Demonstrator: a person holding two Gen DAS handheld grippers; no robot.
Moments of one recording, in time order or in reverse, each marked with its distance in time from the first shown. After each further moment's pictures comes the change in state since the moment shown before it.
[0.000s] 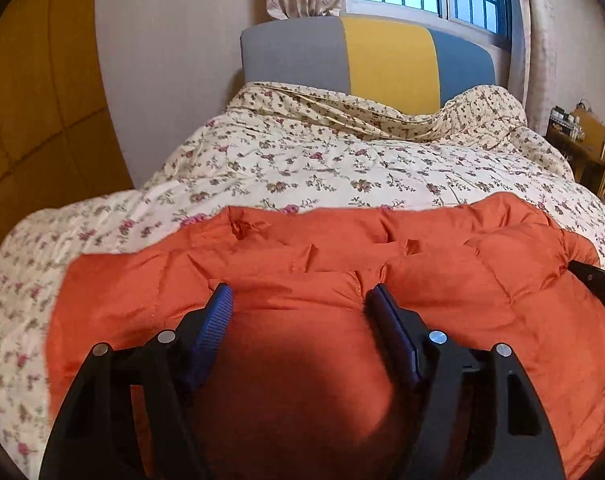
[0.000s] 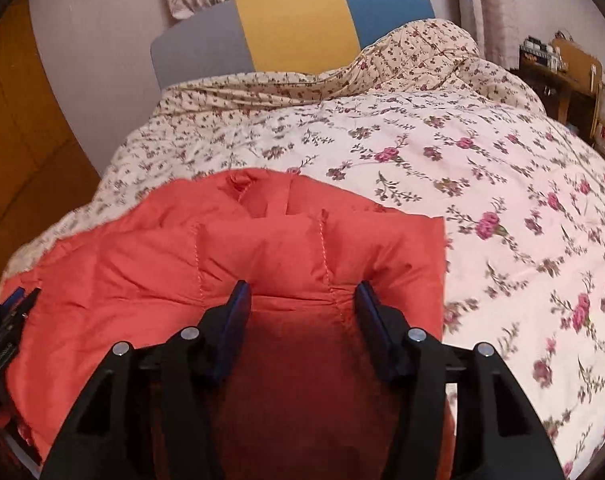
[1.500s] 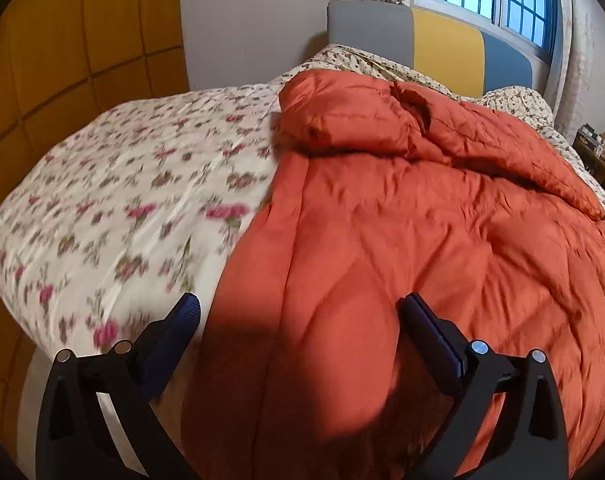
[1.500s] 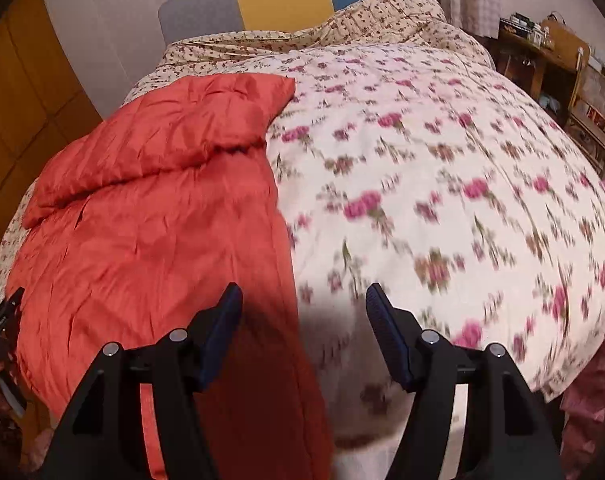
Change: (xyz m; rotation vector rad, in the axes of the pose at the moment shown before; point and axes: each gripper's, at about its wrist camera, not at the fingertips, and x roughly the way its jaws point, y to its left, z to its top) left arm -0.165 0.108 -0.179 -0.167 0.100 0.097; right arm -0.187 -0.097 -0.155 -0.022 0.154 -0.003
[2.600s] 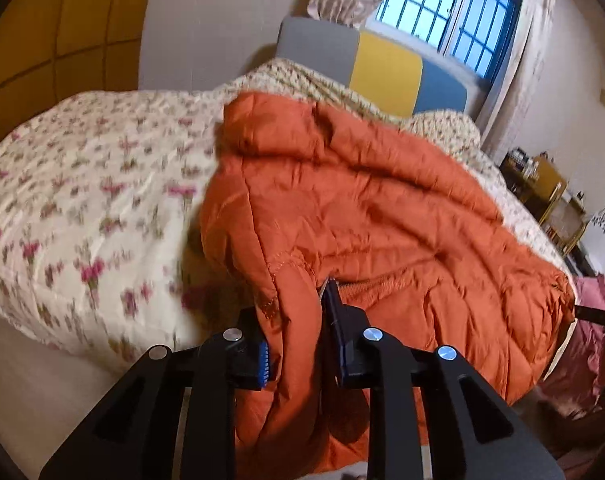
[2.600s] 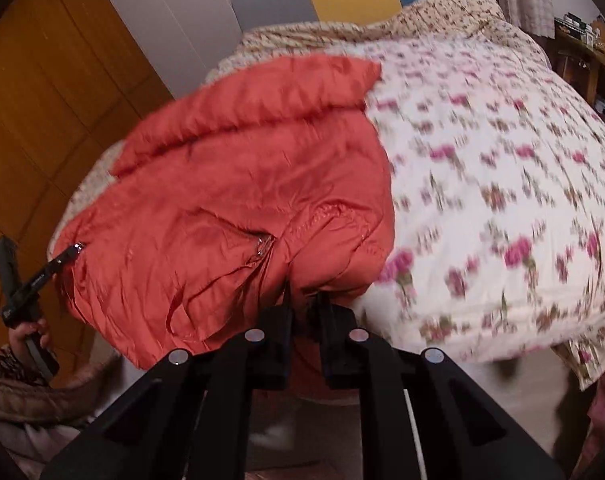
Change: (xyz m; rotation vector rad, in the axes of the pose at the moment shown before) left arm -0.082 -0.001 -0.015 -0.044 -0.045 -0.294; right arm -0.051 0.034 -0.046 -0.089 0.019 0.254
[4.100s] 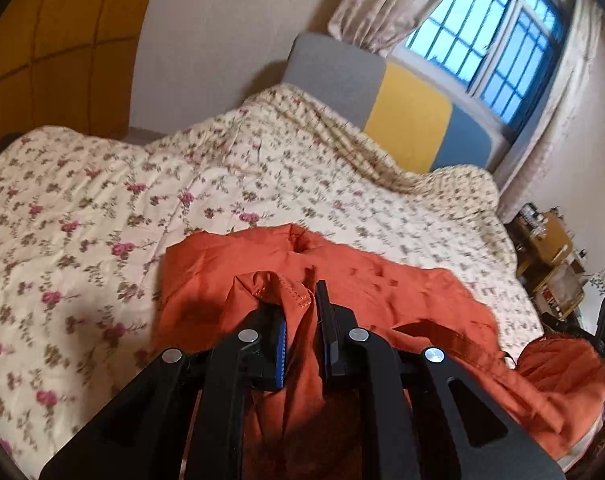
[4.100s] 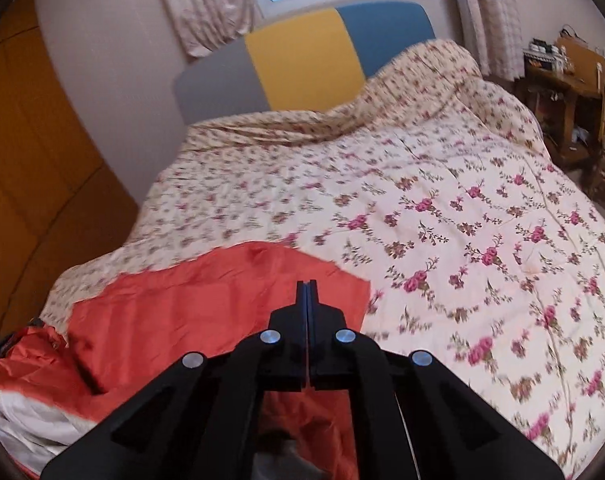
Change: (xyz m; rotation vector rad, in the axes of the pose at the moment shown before) left arm 0.145 0.001 0.219 -0.130 0.012 -0.015; right arm 0.089 -0.031 0.274 0.127 -0.216 -0.144
